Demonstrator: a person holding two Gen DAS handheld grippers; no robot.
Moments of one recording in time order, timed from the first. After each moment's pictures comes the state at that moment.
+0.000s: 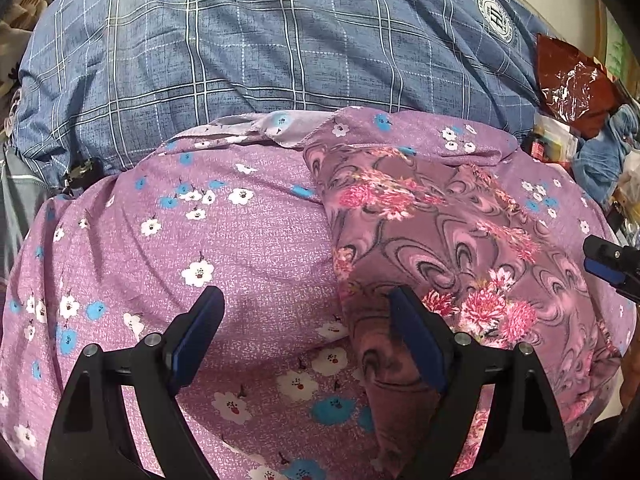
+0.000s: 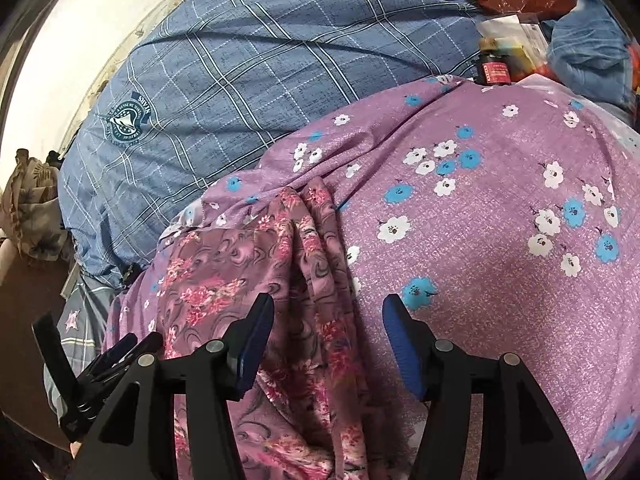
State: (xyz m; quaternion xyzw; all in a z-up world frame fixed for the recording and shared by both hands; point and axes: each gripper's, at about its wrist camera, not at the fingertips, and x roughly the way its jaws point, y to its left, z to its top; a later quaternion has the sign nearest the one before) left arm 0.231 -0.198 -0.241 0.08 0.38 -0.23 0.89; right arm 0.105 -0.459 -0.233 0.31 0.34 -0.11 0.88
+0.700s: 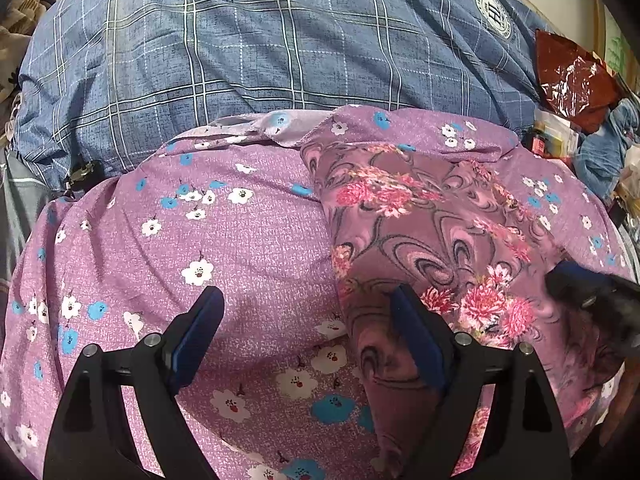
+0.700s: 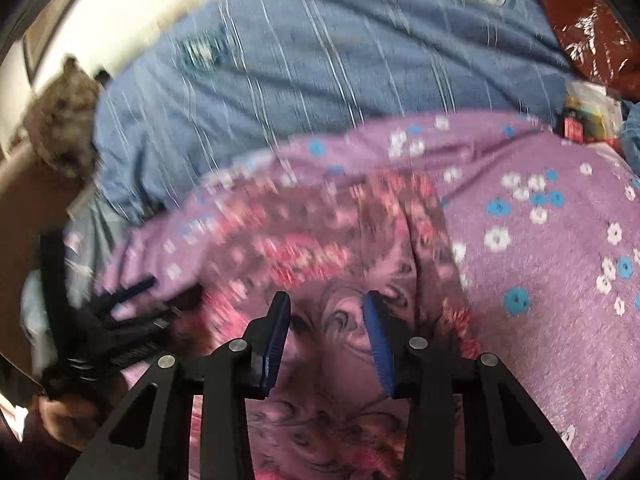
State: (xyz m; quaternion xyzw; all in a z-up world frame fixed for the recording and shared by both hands) left arm 0.229 -0.200 -0.242 0.09 0.37 -0.23 0.89; right arm 0.146 -0.375 -0.235 0.17 0.39 -0.06 0.90
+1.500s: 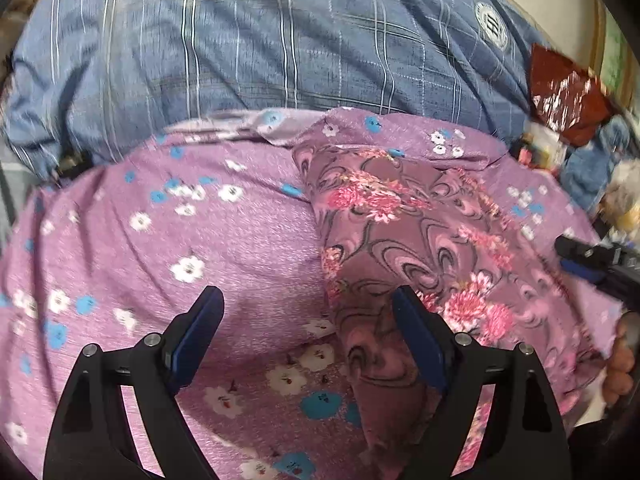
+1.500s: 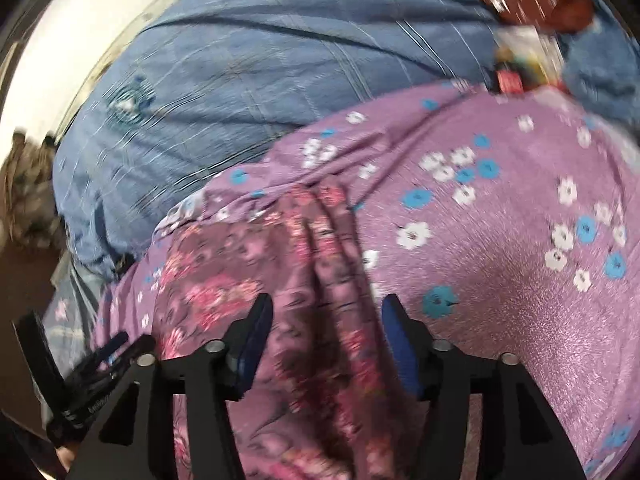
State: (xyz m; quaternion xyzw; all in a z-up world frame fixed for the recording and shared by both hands) left arm 0.235 -0.194 -0.235 0.04 0.40 -0.26 0.88; right arm 0.125 -0.462 -0.236 0.32 0.36 -0.12 0.87
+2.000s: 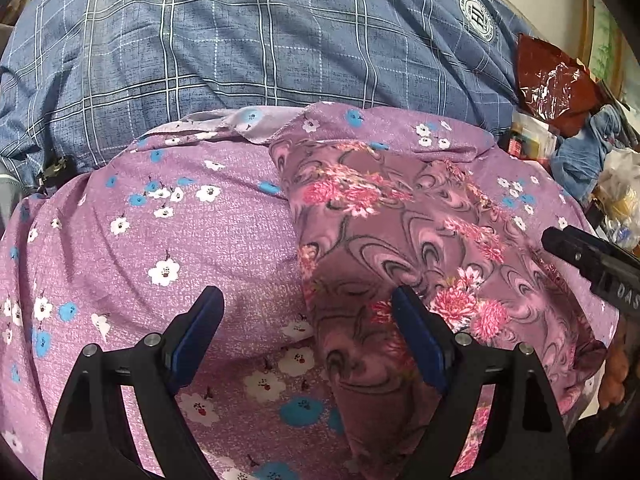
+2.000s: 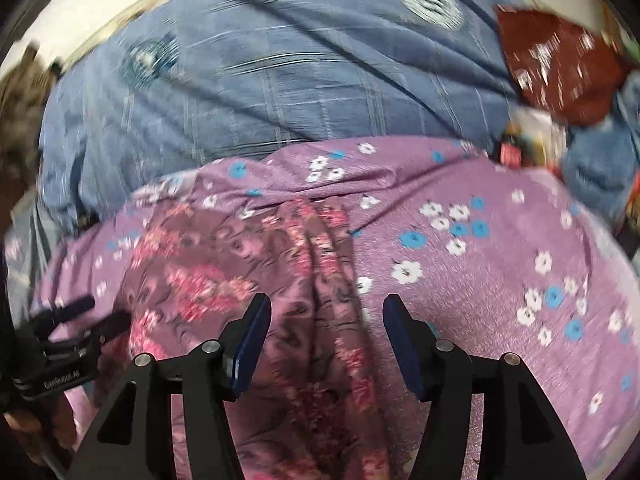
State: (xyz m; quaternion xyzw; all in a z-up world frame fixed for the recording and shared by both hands) left arm 0.228 -0.208 -0.240 0.07 0.39 -0.28 0.88; right arm 0.138 -0.391 -0.215 0.10 0.36 -0.16 0.91
